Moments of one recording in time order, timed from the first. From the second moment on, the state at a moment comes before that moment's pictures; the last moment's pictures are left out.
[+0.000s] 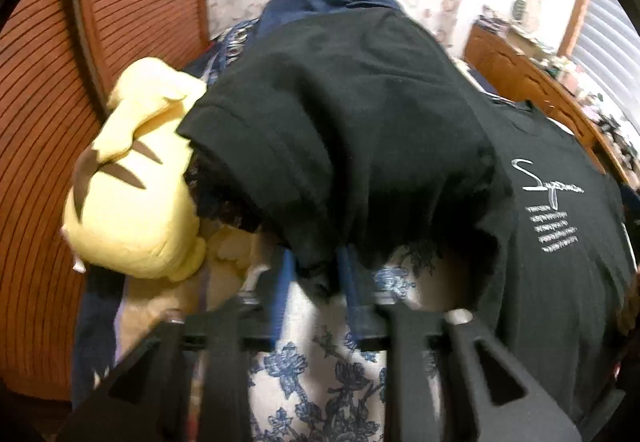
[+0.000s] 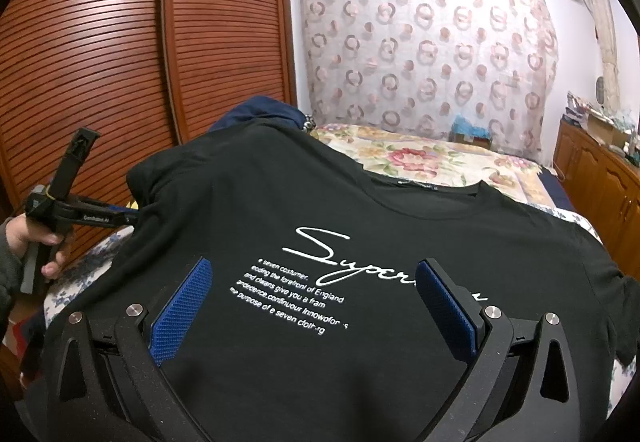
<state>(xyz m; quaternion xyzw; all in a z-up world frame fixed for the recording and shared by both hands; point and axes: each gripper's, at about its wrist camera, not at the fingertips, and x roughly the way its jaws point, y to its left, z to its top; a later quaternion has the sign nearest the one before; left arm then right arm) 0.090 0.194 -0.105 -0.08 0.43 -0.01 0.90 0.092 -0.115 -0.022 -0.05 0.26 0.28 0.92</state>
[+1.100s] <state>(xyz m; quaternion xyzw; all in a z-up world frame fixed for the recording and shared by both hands) 0.076 0.058 0.057 0.04 0.30 -0.15 0.94 0.115 -0.152 -0.012 -0.04 0.28 0.28 0.92</state>
